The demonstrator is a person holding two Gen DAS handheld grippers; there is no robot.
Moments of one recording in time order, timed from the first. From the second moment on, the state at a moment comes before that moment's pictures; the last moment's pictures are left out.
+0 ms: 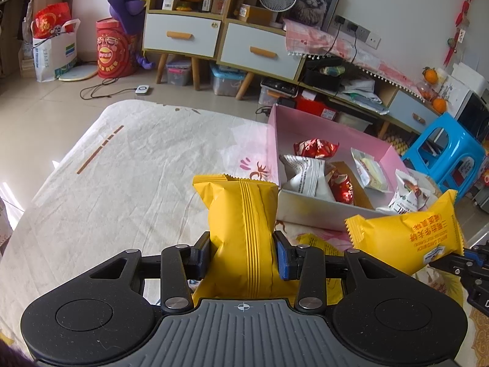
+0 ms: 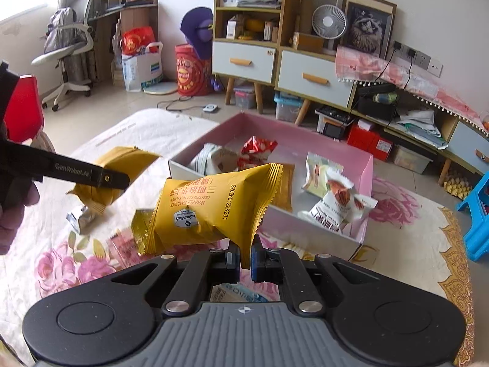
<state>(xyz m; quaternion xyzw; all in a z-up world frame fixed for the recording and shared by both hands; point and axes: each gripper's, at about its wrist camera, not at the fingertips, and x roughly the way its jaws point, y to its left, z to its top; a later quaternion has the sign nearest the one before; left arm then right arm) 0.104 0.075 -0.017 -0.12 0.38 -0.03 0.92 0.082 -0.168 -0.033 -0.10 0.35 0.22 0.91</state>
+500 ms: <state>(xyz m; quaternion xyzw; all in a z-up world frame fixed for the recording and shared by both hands) 0.111 0.069 0.008 -0.14 0.35 -0.03 0.93 0.100 -0.183 -0.009 -0.05 0.31 0.17 0.93</state>
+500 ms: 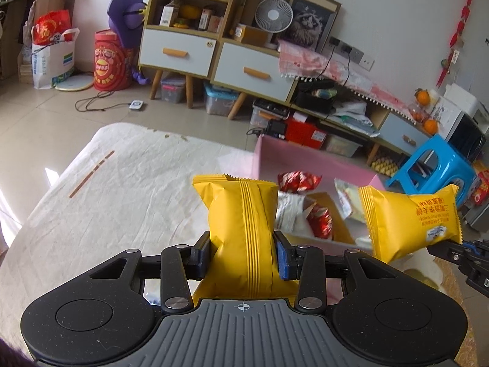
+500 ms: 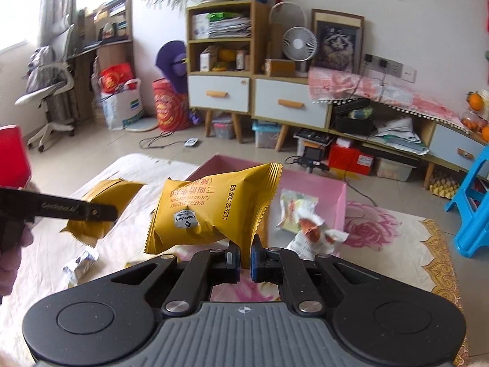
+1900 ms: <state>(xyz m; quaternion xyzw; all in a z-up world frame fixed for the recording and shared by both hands) 0.249 -0.010 -0.020 -0.06 0.36 -0.05 0.93 0.239 -0.200 -0.063 0.02 0.41 0.04 0.91</state>
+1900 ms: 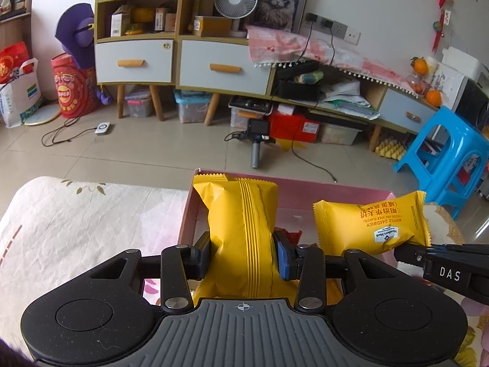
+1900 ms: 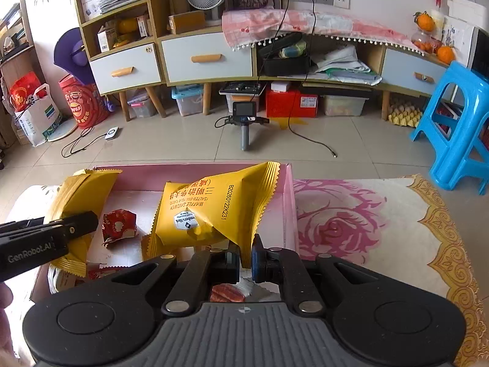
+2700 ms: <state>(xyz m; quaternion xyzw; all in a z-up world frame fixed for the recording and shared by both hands) 0.188 -0.014 0.021 -0.03 0.33 -0.09 0.94 0.190 -0.211 -0.014 0.02 0.38 0.05 0.92</state>
